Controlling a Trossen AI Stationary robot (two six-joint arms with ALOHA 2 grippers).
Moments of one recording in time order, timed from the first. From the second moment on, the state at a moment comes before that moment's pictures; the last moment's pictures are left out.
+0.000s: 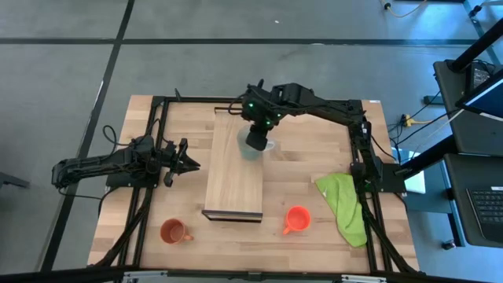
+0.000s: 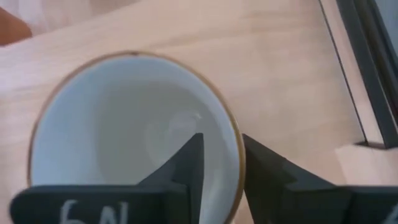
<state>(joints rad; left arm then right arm) 0.25 0.12 0.01 0.07 0.43 -0.20 -0.20 2.09 2.34 -1.34 -0.06 0.12</state>
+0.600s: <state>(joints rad) 0.25 0.12 0.01 0.07 0.43 -0.20 -0.20 2.09 2.36 -1.27 -0.05 0.09</state>
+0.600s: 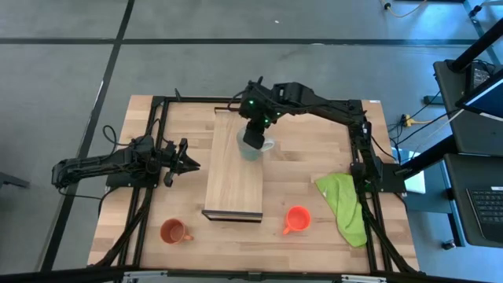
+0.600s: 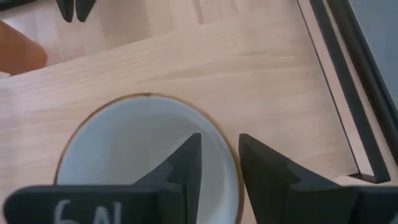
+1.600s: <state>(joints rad) 0.25 0.12 0.01 0.07 0.43 -0.20 -0.17 1.87 2.19 -1.57 0.02 0.21</state>
